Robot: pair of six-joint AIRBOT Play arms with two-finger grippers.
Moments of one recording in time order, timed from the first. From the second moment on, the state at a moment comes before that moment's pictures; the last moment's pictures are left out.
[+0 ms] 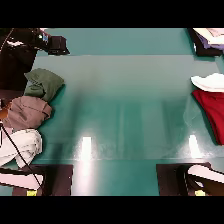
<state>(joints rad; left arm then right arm) -0.12 -1.57 1.99 1.15 -1.37 -1.44 -0.91 -1.30 1.44 -0.83 1.19 1.26</state>
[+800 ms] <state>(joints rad) -0.12 -1.57 1.99 1.16 -1.37 -1.38 -0.92 -1.17 1.39 -1.40 1.46 1.47</state>
